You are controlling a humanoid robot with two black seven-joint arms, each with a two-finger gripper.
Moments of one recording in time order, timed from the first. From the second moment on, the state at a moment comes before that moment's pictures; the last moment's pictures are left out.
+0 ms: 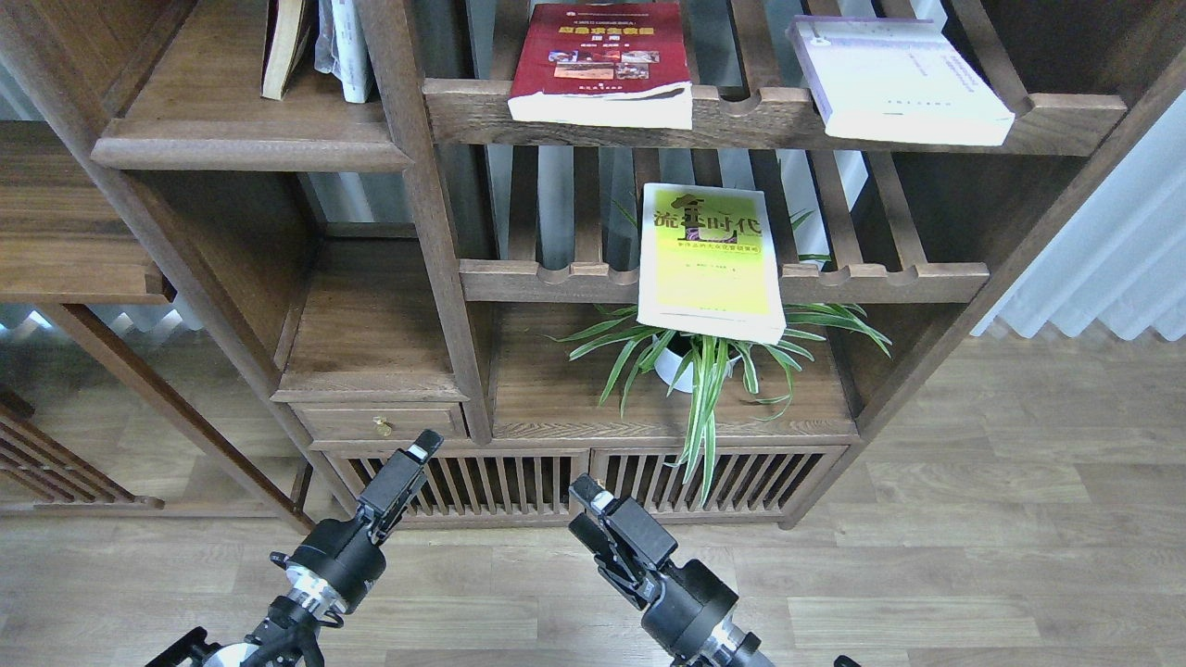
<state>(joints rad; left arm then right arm) -0.02 0.08 -0.89 -1.02 -0.06 -0.49 -0.04 -0.13 0.02 0.84 1.17 0.16 0.58 -0.11</state>
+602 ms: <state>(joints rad) -0.03 0.02 -0.90 -1.02 -0.06 -0.49 -0.04 -0.16 0.01 0.85 1.17 0.16 0.58 -0.12</state>
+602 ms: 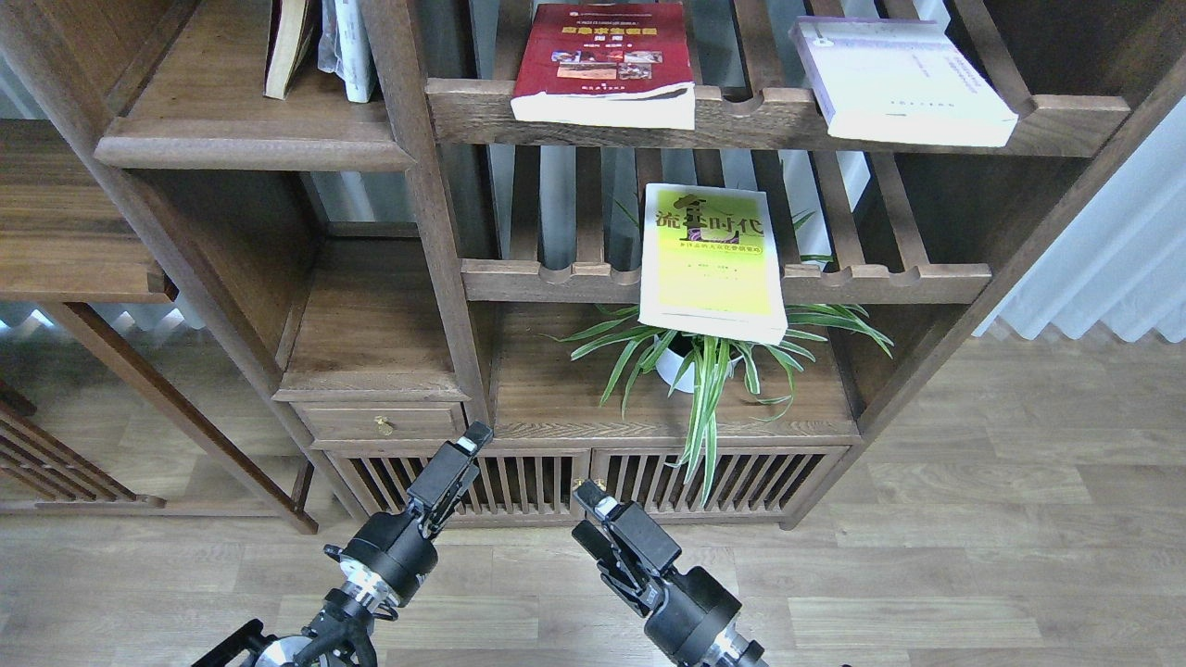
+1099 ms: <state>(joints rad) -0.02 0.04 -0.92 -1.01 -0.06 -0.49 -0.05 -0.18 0.01 1.01 1.19 0.21 0.58 -0.07</state>
